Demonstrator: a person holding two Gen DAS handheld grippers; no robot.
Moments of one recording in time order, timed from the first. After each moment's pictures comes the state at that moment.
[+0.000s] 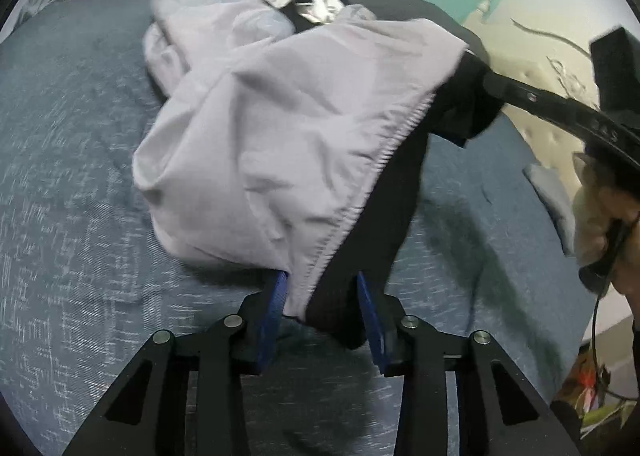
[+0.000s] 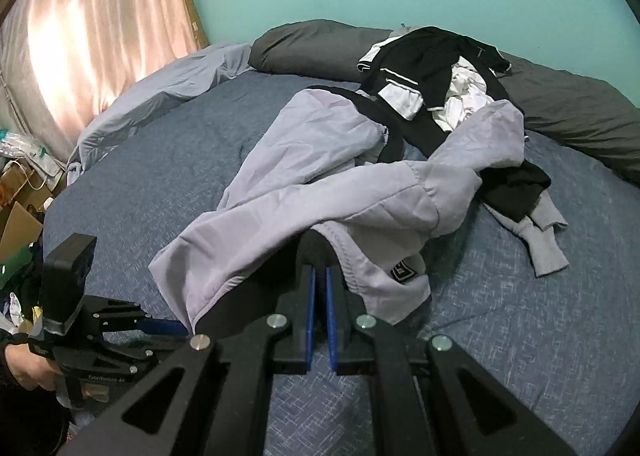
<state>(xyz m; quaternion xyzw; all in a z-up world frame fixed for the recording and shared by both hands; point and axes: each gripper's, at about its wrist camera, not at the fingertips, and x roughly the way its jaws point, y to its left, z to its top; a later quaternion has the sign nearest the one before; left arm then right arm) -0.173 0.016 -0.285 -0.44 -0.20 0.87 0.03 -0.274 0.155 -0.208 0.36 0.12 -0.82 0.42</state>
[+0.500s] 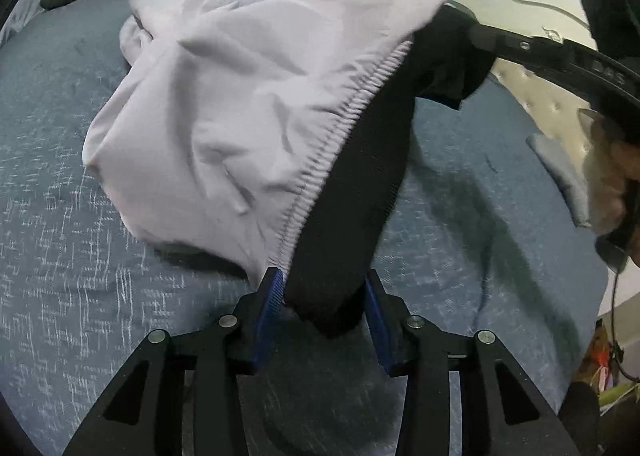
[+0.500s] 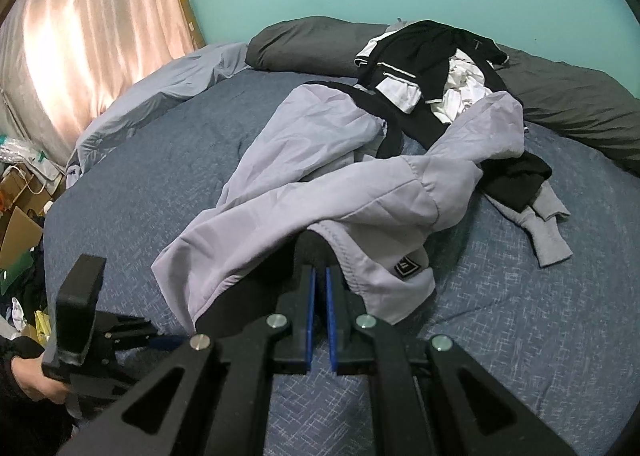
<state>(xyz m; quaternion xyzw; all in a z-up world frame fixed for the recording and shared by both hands) -0.183 0.029 -0.305 -0.47 -0.17 0.87 0.04 -0.273 0.155 -0.216 0.37 0.11 -0.82 0.42</state>
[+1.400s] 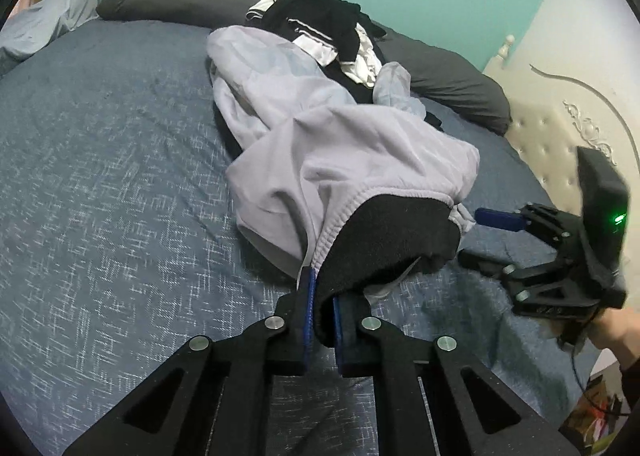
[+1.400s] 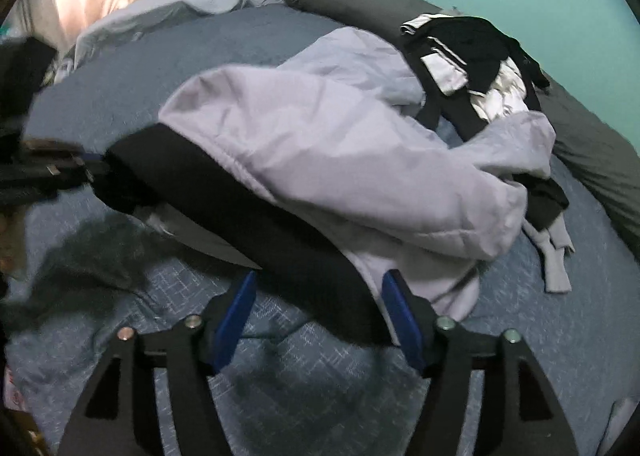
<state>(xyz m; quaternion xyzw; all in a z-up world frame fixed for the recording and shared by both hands) -0.163 -0.057 -0.247 -0.38 -0.21 0.90 -0.03 -0.242 0.092 -0.280 0.36 0.29 -0.79 0.40</state>
